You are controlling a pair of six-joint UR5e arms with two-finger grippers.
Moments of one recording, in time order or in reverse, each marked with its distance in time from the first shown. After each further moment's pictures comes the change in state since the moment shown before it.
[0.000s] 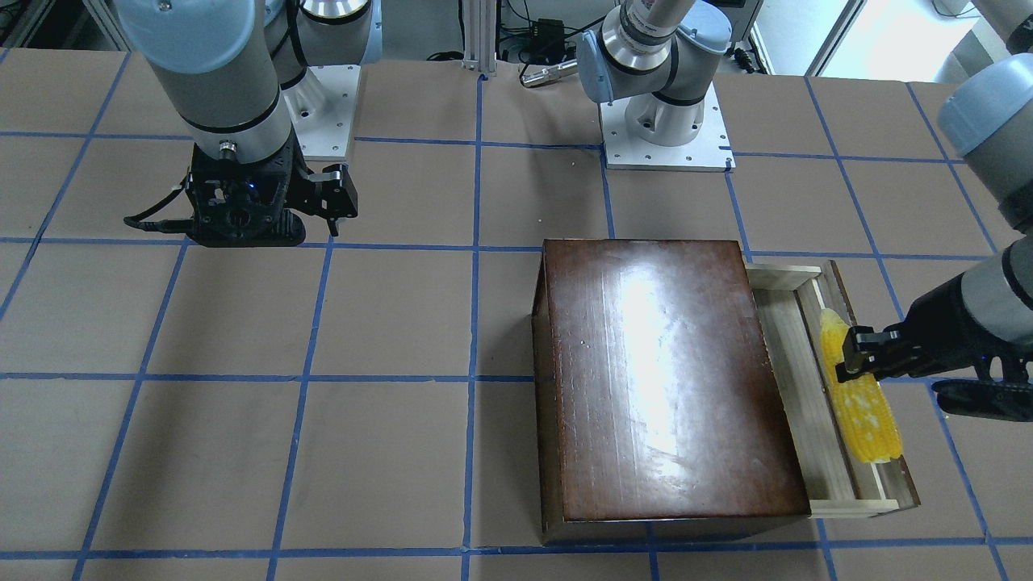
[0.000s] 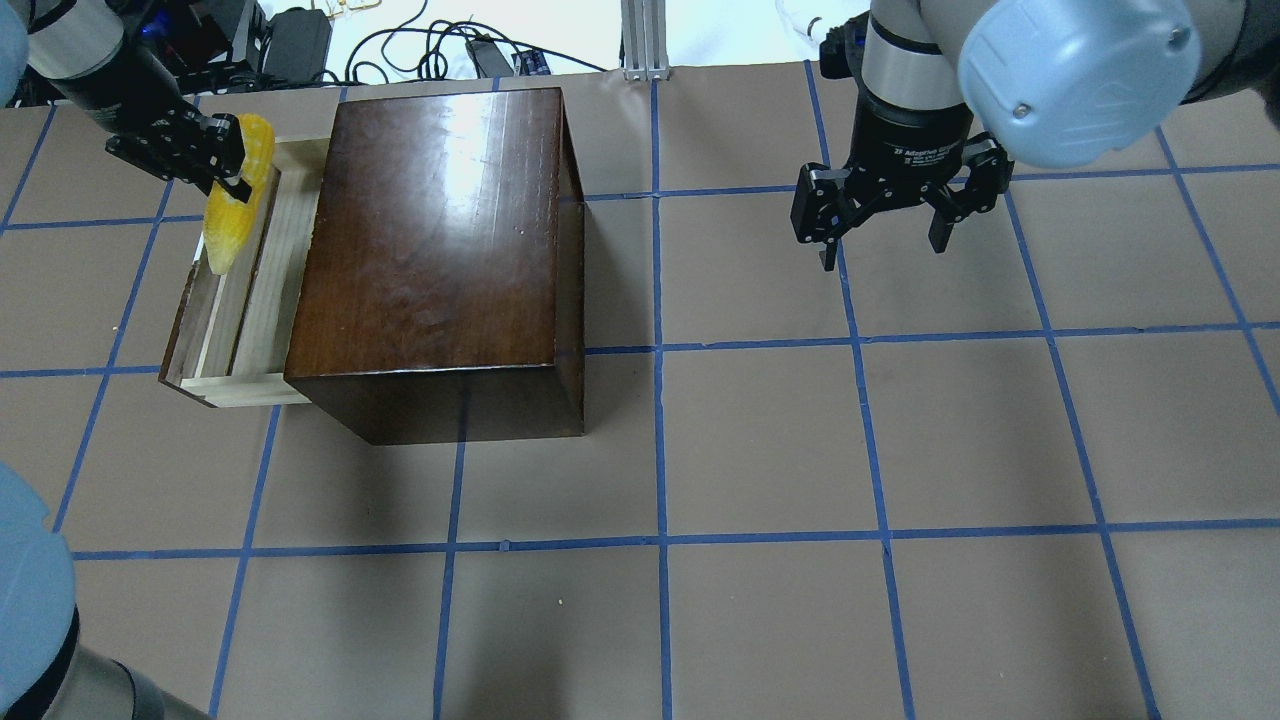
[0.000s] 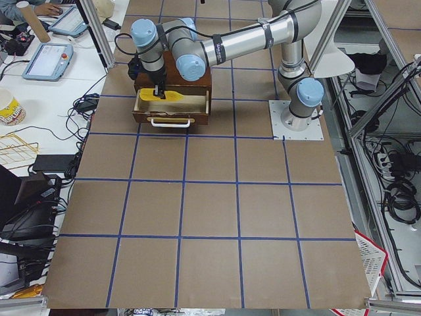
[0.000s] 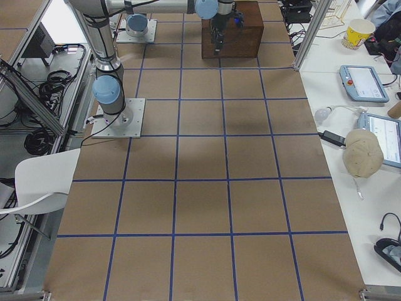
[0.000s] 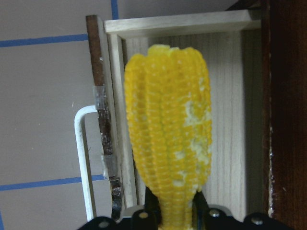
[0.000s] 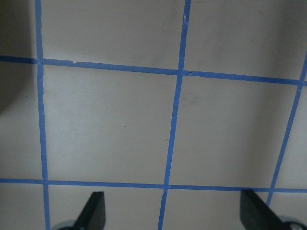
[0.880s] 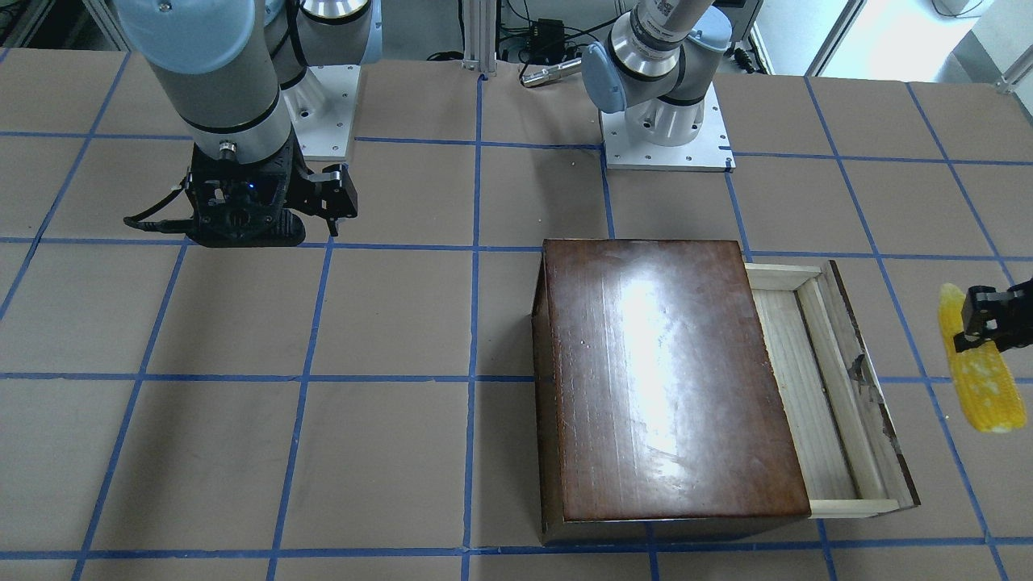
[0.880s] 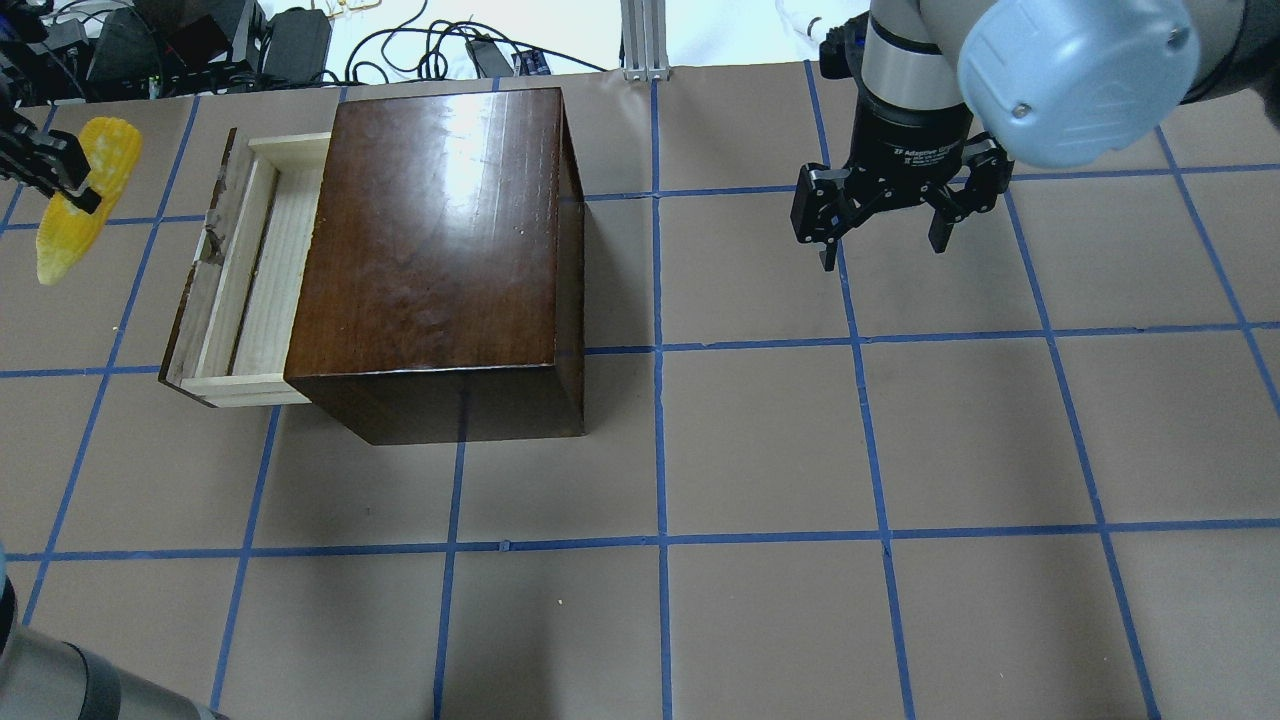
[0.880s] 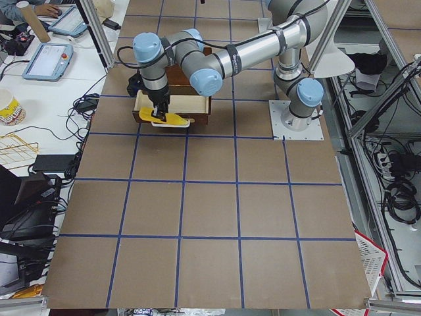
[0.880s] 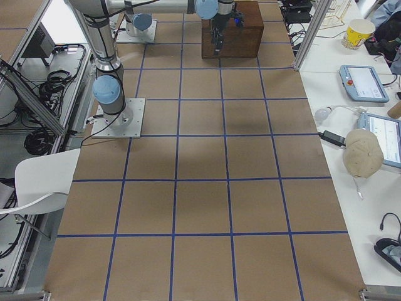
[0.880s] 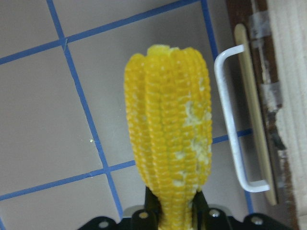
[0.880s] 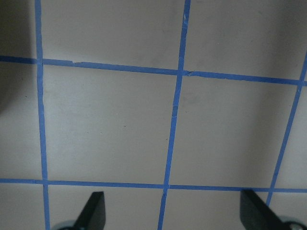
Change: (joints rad) left arm 0.135 0.035 0.044 0.001 0.110 0.252; right arm 0.000 0.000 0.000 0.000 0.000 0.000
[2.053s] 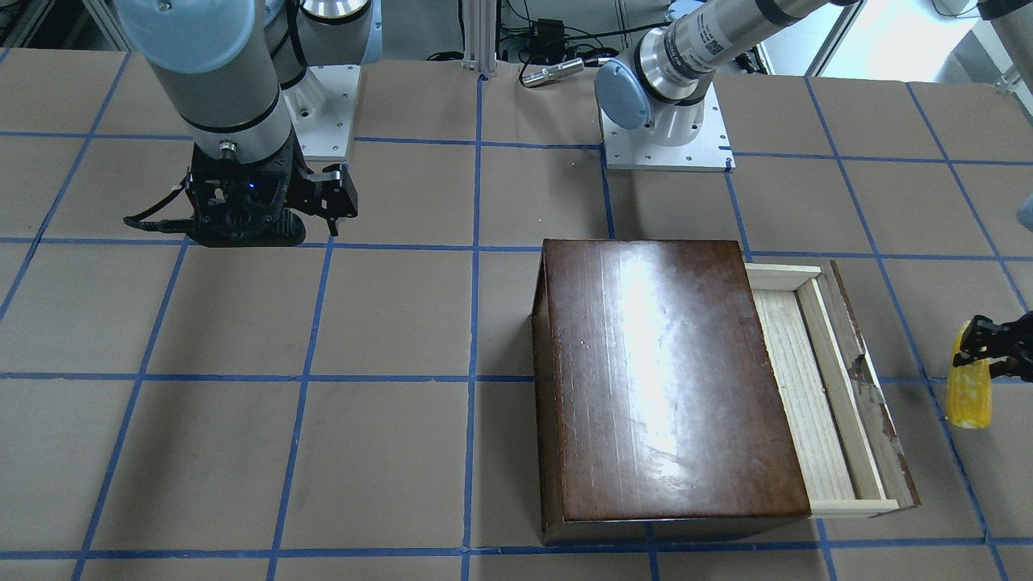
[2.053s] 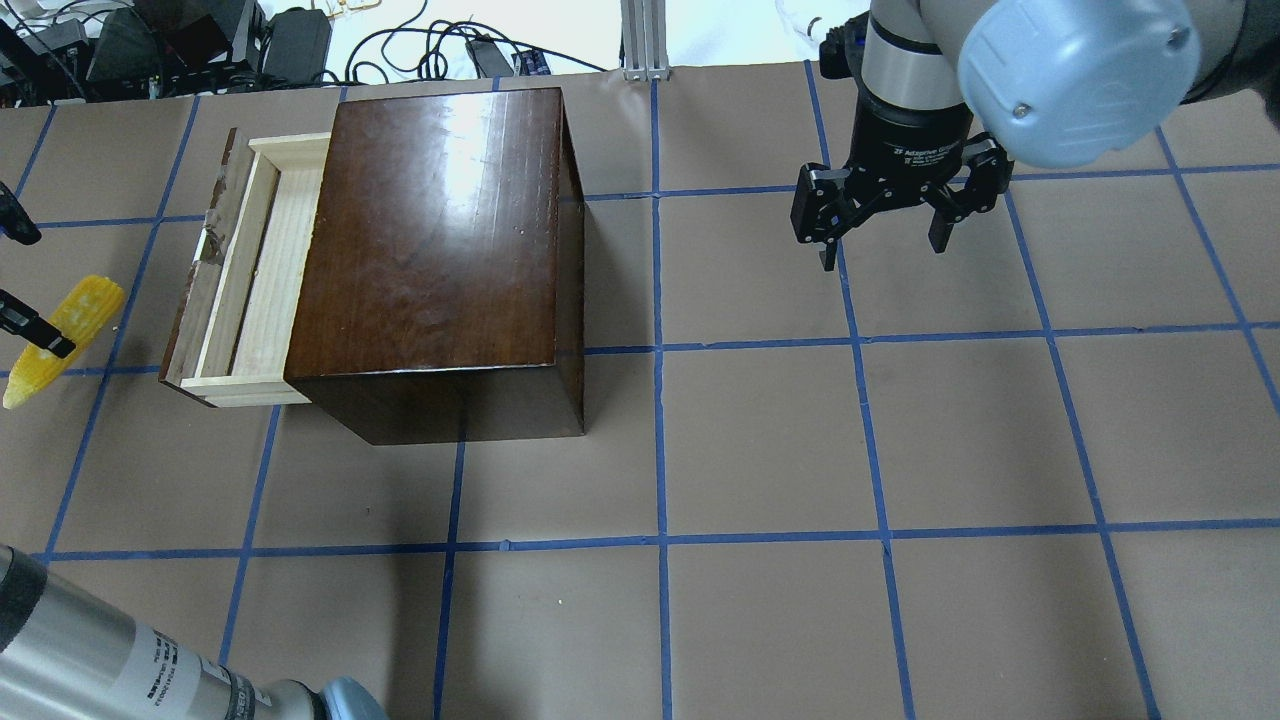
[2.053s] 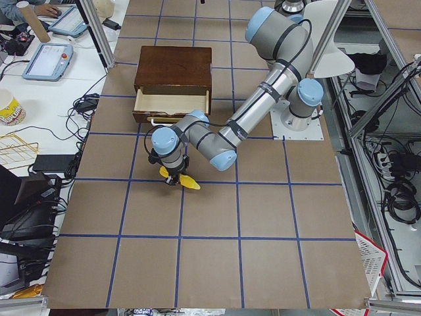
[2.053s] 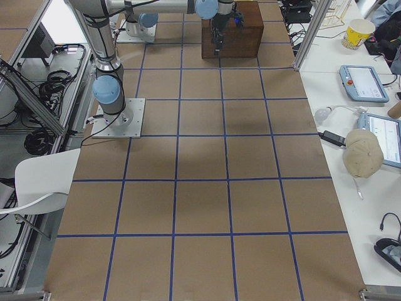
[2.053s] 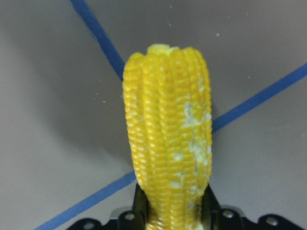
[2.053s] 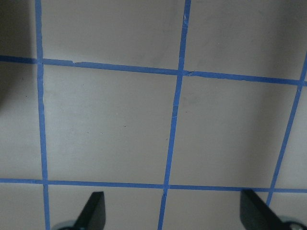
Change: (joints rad) left arm 0.271 -0.213 -0.164 0.334 0.035 0.592; right arm 0.000 0.000 0.000 0.000 0.001 -0.001
